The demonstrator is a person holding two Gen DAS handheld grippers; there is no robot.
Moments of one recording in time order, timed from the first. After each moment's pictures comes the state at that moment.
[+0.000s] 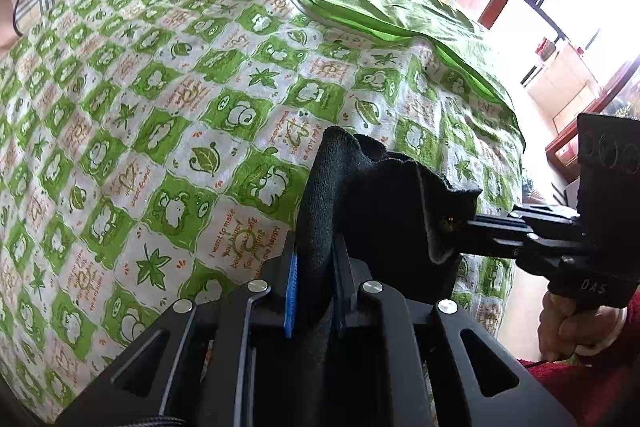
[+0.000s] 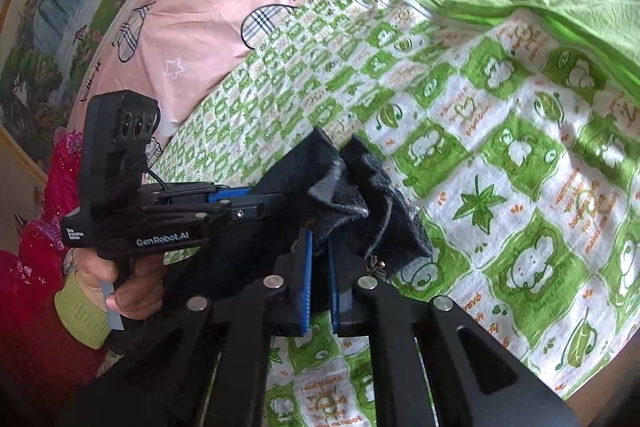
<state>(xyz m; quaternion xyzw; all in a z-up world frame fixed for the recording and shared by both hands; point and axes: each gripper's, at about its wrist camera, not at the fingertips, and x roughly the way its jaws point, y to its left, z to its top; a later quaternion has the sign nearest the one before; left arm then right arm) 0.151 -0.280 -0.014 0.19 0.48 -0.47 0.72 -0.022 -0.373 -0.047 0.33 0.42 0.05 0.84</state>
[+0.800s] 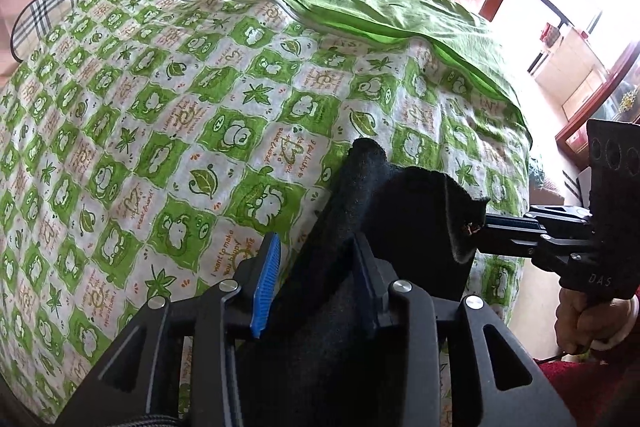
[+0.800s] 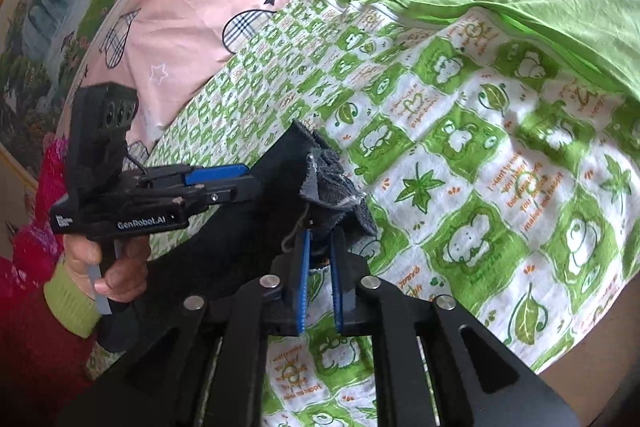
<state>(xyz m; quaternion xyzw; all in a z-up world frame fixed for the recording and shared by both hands) 0.150 -0.291 -0.009 0.22 0.47 -0.46 0.72 -0.049 -0.393 -0.054 0.35 0.44 0.02 0.82</state>
